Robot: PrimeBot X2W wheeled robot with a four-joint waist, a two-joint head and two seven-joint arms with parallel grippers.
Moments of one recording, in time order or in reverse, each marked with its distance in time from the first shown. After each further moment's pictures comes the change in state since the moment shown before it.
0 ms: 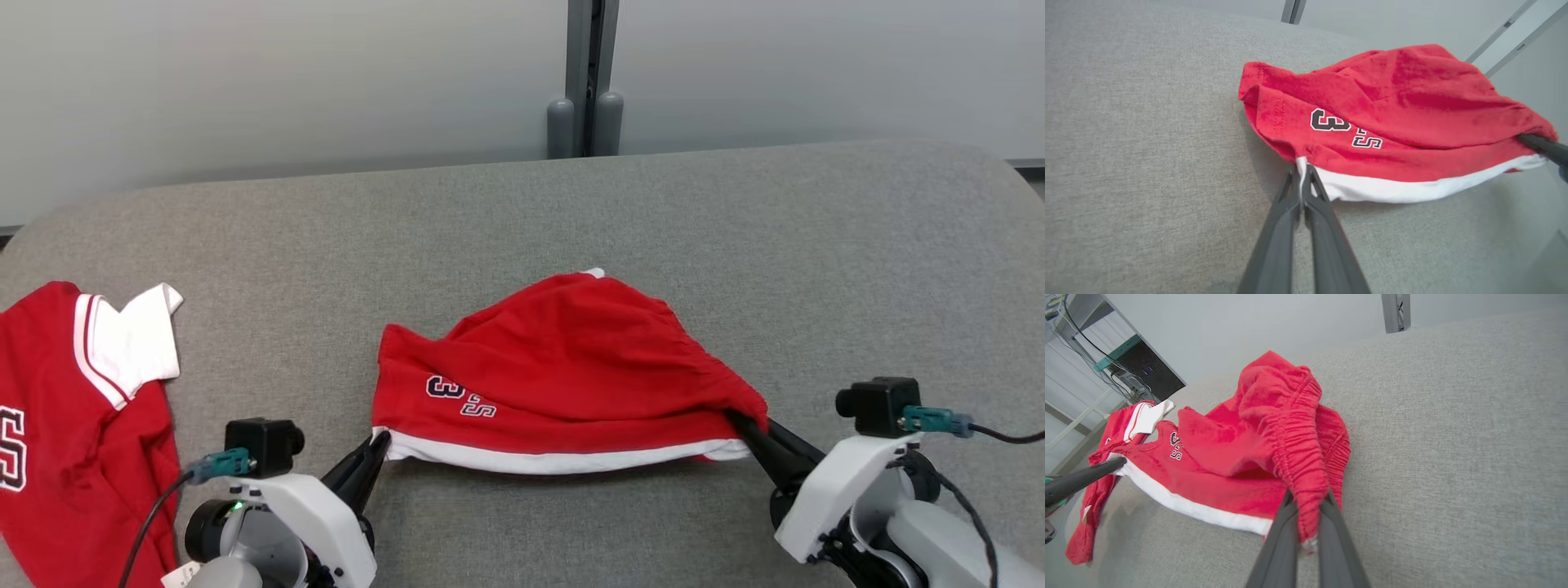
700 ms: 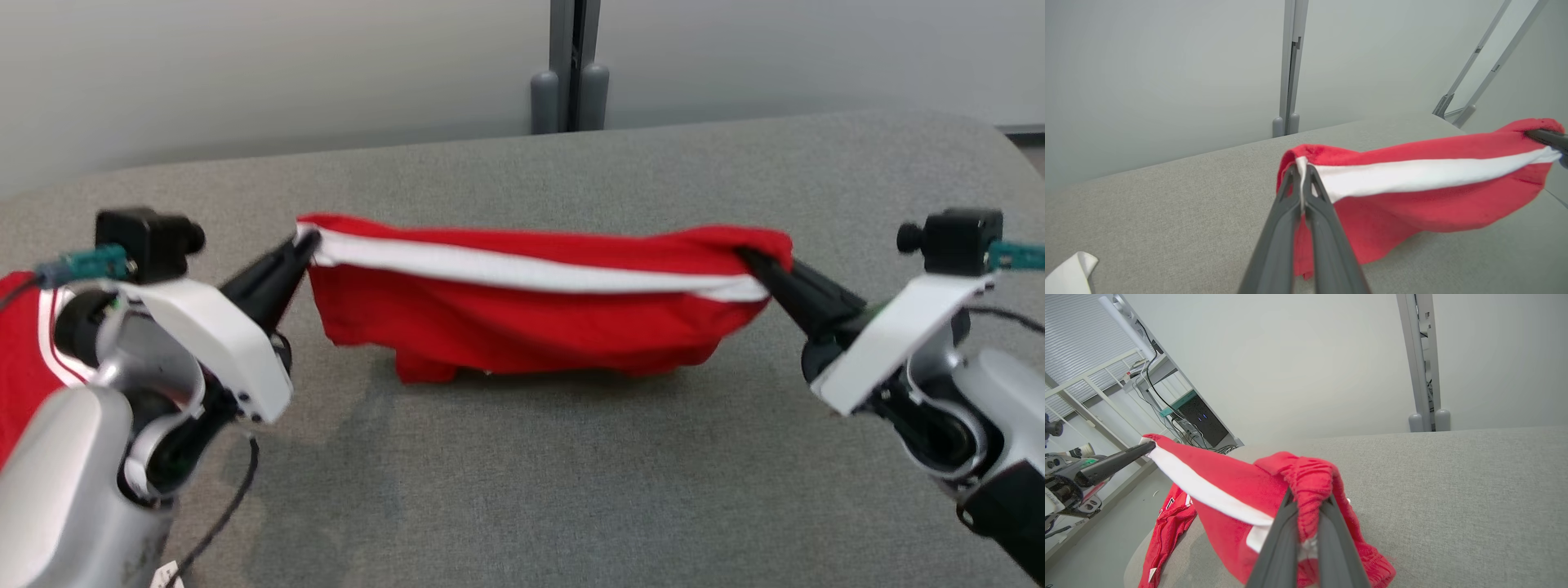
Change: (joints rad) left arm -0.155 0.173 0.082 -0.421 -0.060 0.056 0.266; right arm -0.139 -0.148 -0.087 -0.305 0.196 0.000 0.116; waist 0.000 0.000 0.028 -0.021
